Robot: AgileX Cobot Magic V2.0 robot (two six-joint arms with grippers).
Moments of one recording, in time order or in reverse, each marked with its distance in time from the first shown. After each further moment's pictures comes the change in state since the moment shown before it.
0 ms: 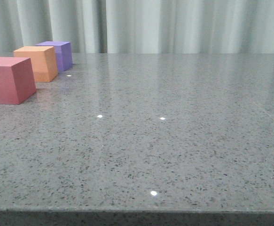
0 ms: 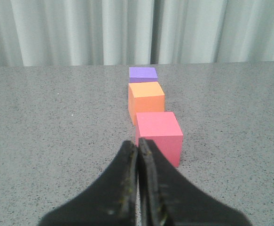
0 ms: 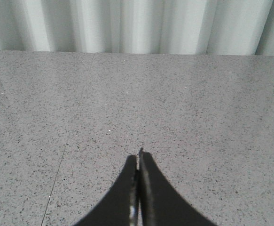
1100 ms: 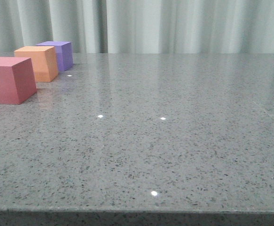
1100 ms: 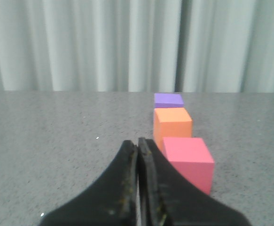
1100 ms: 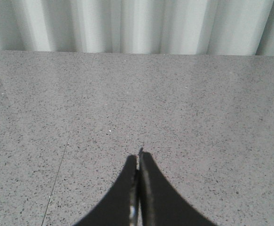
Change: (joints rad) left arm 0.106 -0.038 0.137 0.005 -0.228 -0.002; right arm 0.000 0.000 0.000 0.000 0.000 0.000
